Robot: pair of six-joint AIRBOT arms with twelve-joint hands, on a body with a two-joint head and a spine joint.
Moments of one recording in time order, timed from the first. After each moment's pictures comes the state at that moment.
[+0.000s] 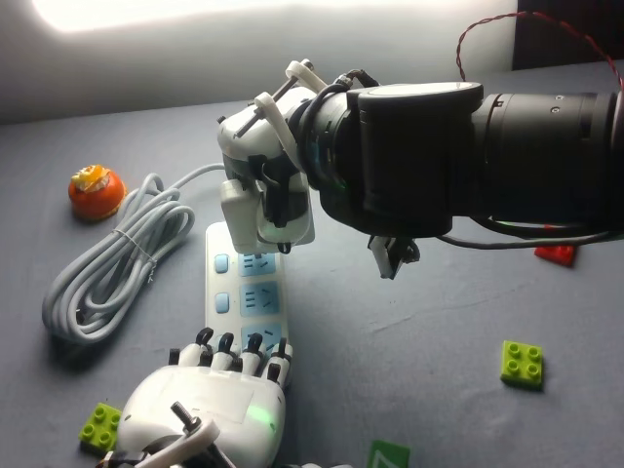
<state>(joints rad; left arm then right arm) 0.55 -1.19 0.44 -1.62 -1.29 2.33 -0.11 -1.65 1.31 -1.12 -0.60 0.24</state>
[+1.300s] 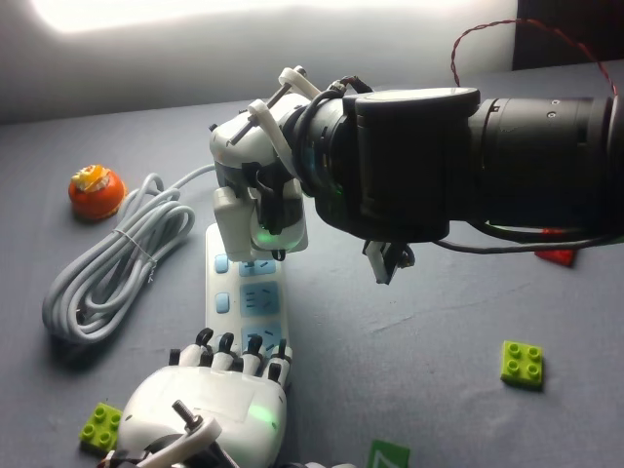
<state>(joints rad) 0.54 -1.19 0.44 -1.63 -1.29 2.33 -0.11 -1.66 1.31 -1.10 -0.57 0.22</state>
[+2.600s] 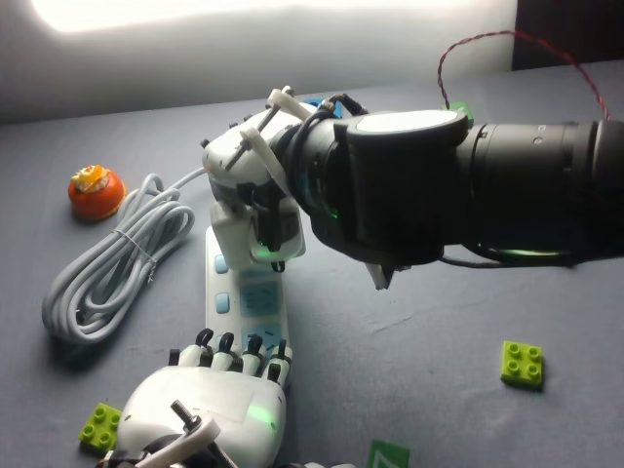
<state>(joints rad) 0.55 -1.19 0.43 -1.63 -1.29 2.33 -0.15 -1.68 1.31 -1.16 -0.55 0.21</state>
